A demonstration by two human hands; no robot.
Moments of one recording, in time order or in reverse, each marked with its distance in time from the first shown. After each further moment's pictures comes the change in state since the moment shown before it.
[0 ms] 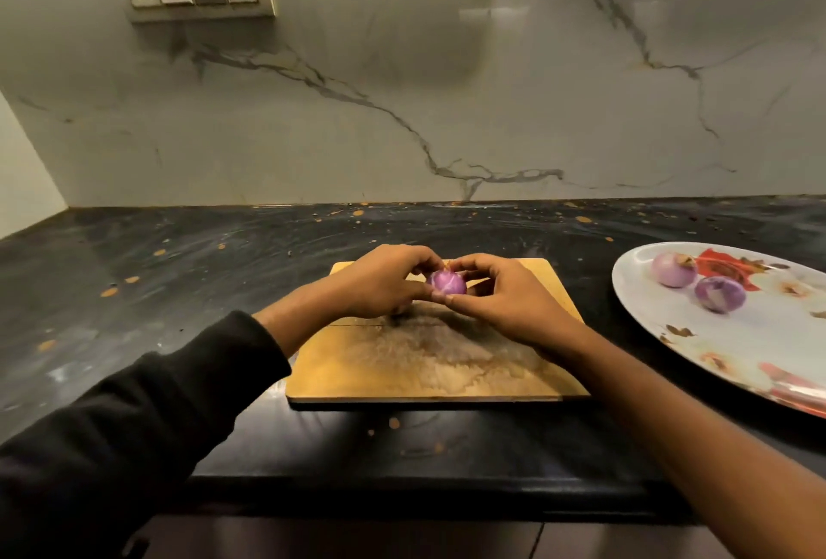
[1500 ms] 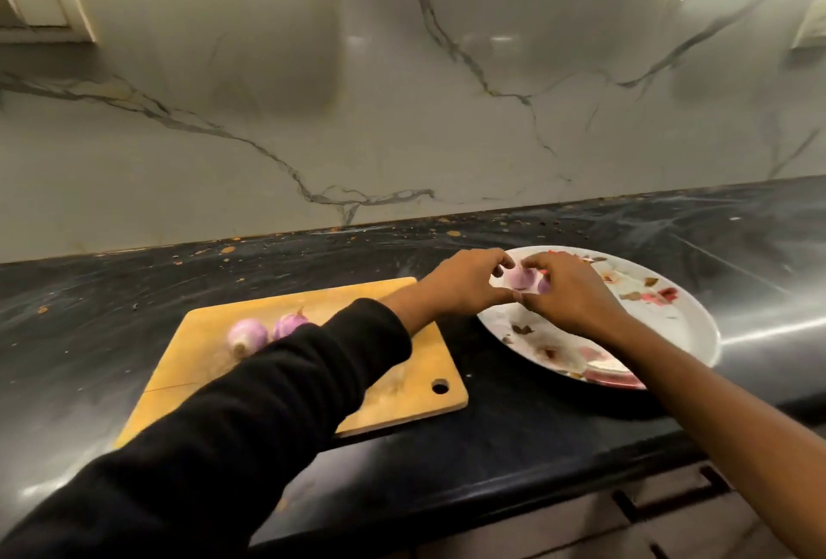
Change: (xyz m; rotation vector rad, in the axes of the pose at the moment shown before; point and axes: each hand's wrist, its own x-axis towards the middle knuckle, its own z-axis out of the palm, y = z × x) left_hand 0.143 0.178 0.100 -0.048 -0.046 0.342; right_hand -0.064 0.084 -0.183 -0.706 0.351 0.297
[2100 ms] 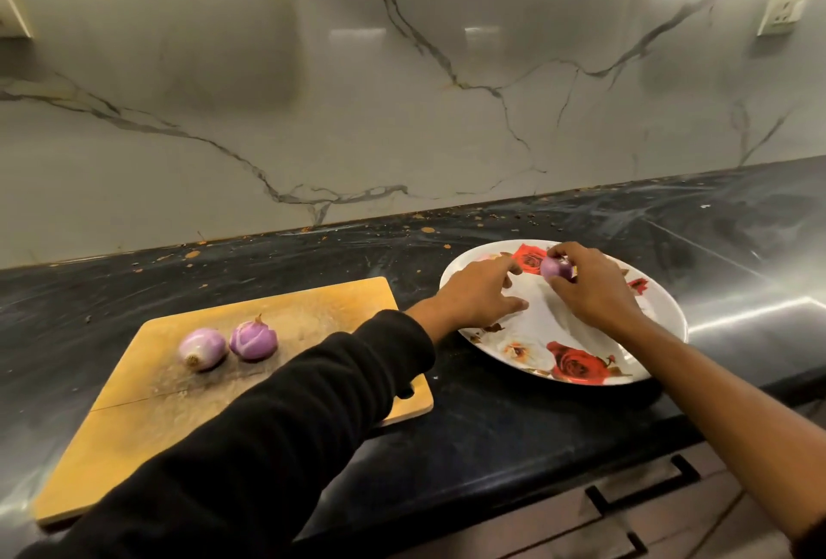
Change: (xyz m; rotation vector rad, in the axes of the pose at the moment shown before) left_hand 0.043 0.021 0.053 -0.028 0.010 -0.005; right_hand 0.010 0.078 -0.004 0.151 0.180 0.134
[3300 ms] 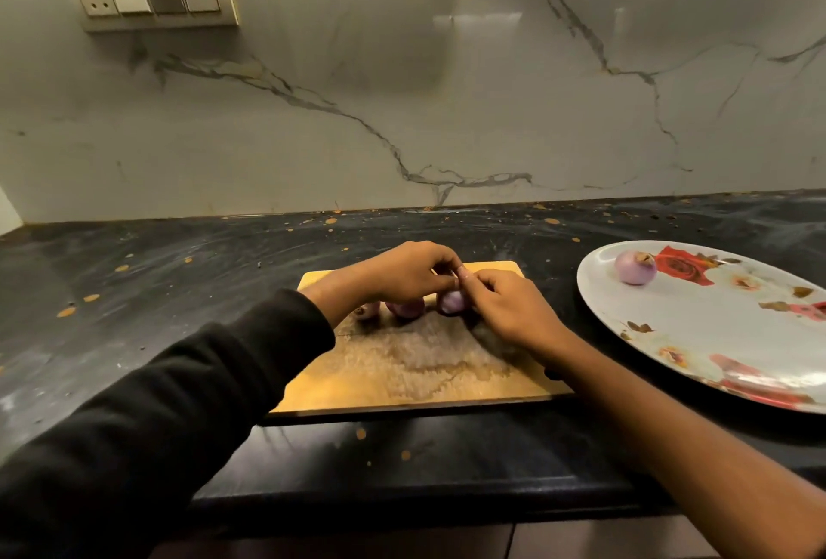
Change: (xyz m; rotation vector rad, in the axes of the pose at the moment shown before) left_hand -0.177 -0.121 -0.143 0.058 -0.052 -0.216; right_hand -0.083 -0.216 0.111 0.288 -0.482 -0.243
